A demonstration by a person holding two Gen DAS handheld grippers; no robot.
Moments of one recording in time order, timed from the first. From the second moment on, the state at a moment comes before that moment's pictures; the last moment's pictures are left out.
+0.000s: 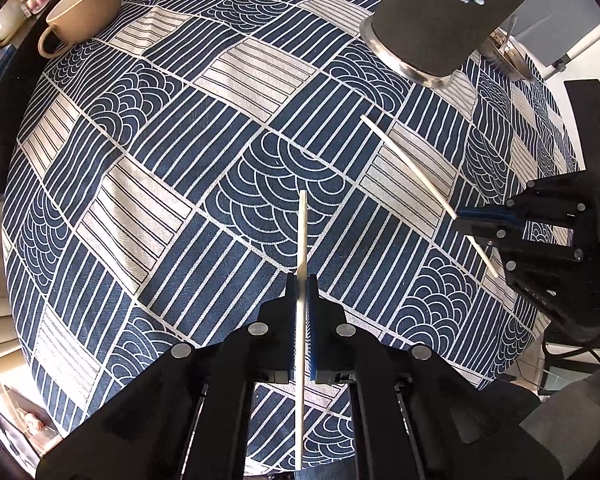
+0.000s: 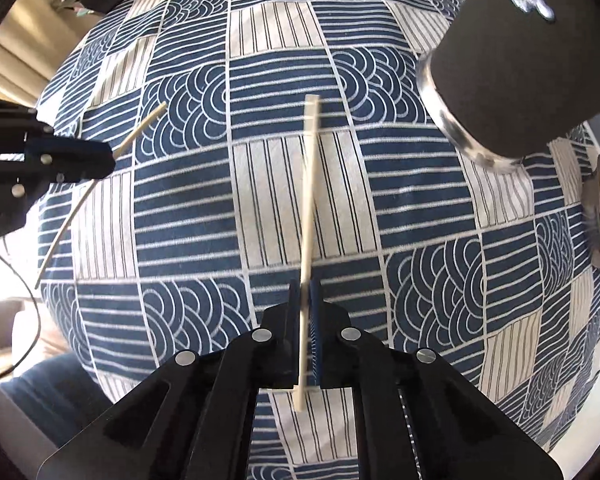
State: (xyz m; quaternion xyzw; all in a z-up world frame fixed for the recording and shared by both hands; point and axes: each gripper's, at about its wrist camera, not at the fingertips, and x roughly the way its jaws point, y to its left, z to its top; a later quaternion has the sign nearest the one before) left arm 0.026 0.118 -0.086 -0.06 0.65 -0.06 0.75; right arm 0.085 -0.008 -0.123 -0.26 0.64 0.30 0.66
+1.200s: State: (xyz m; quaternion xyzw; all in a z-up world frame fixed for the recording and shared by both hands) left arm 0.111 0.044 0.062 0.07 0.53 -0.09 0.84; right arm 0.159 -0.115 0.067 0.00 0.51 0.36 0.78
